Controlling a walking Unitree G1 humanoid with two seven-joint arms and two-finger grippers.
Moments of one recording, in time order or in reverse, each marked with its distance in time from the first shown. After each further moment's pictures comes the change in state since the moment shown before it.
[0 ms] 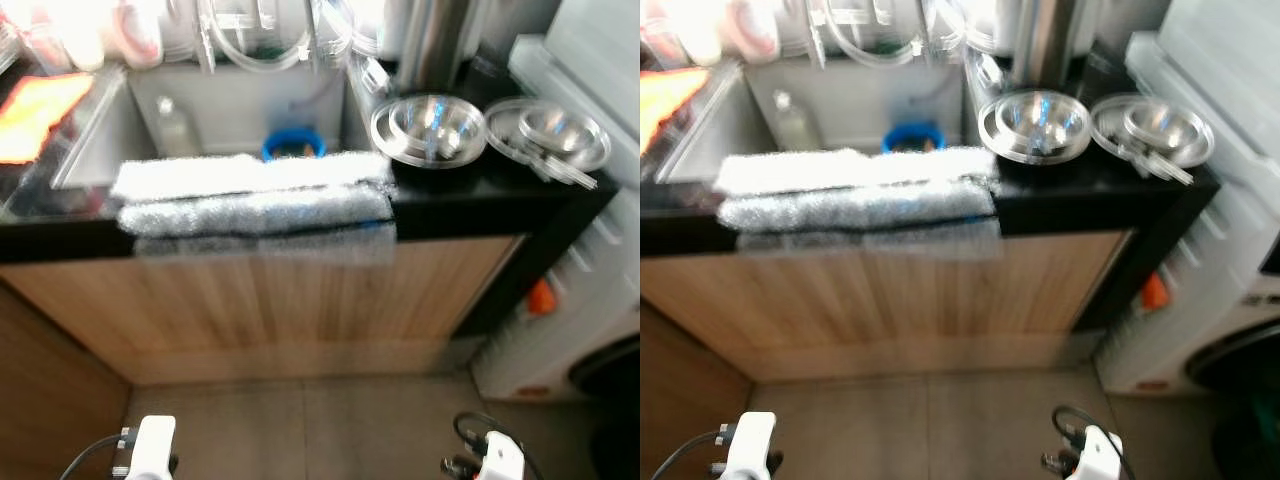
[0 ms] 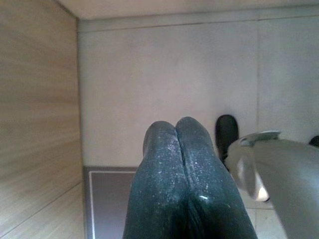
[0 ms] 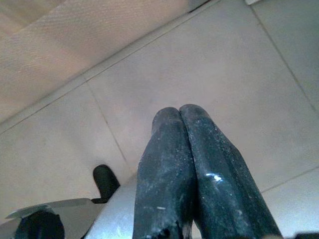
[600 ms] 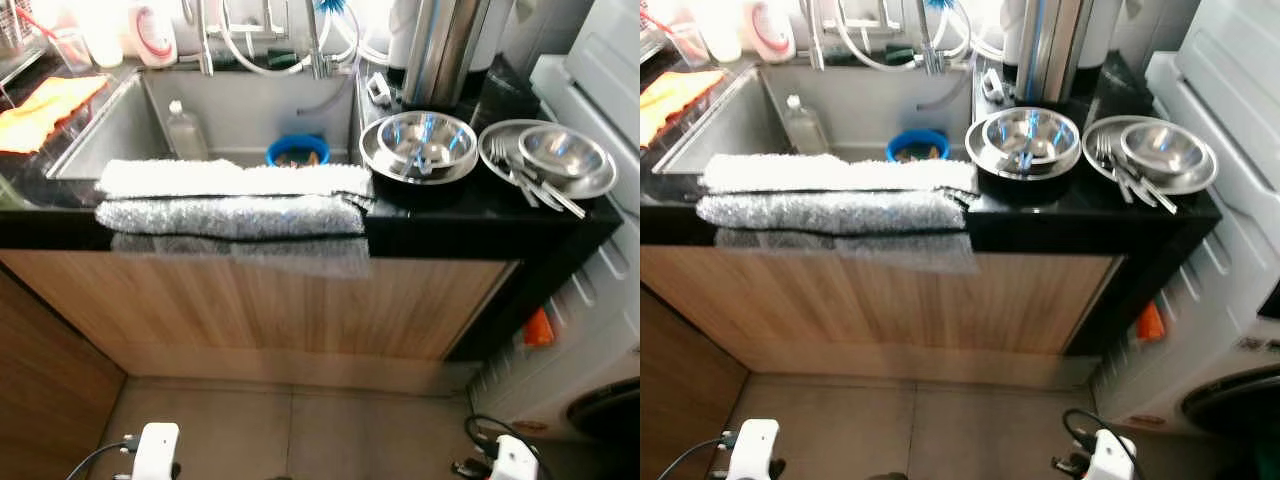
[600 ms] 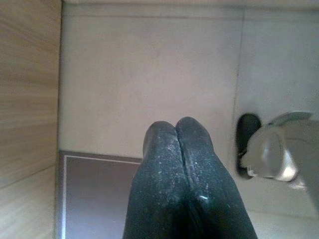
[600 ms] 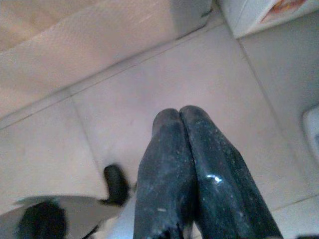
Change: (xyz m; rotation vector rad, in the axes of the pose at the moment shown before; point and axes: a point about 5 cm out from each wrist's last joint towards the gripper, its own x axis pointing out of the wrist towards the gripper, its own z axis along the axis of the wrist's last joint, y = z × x) left arm -0.001 -0.001 -0.006 0.005 0.019 -0.002; right arm -0.001 -0.004 -0.001 -0.001 0.002 -0.011
